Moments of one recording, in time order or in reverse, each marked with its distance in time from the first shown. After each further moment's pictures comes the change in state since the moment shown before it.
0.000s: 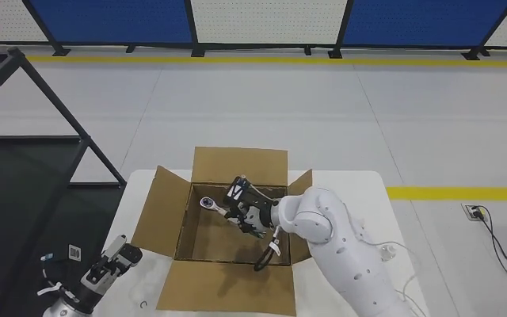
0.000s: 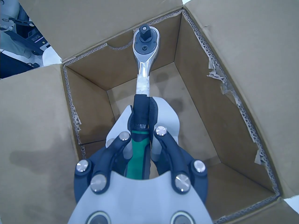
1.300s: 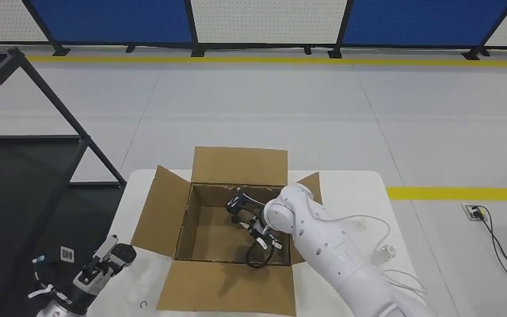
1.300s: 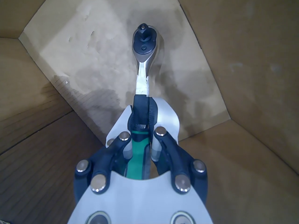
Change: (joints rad) left arm 0.004 0.002 -0.025 0.017 -0.035 -0.014 -0.005; right arm 0.270 -0.126 -0.298 0.576 -0.031 0.202 0.091
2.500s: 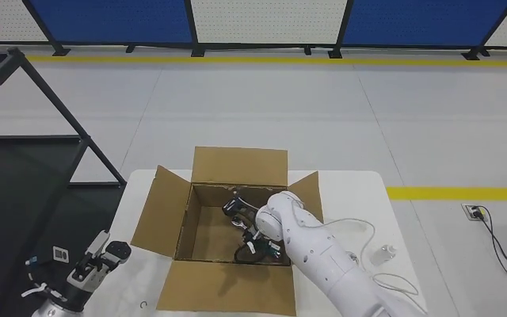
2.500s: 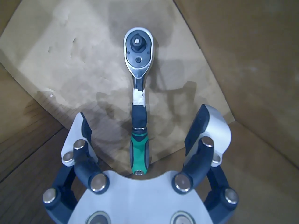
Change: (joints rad) left arm 0.000 -0.003 -0.010 -0.002 -0.037 0.023 0.050; right arm -0.008 -0.051 -0.062 0.062 -0.064 0.129 -0.067
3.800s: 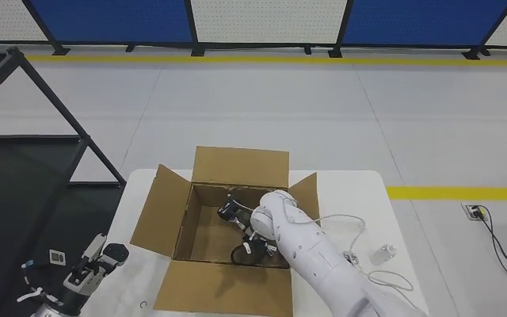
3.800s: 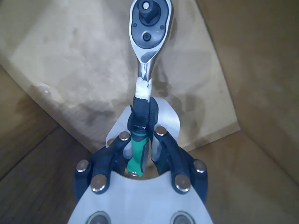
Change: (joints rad) left arm 0.016 -0.003 -0.015 0.002 -0.007 -0.024 -0.023; right arm 0.069 -0.076 -0.016 0.155 0.008 -0.099 -0.067
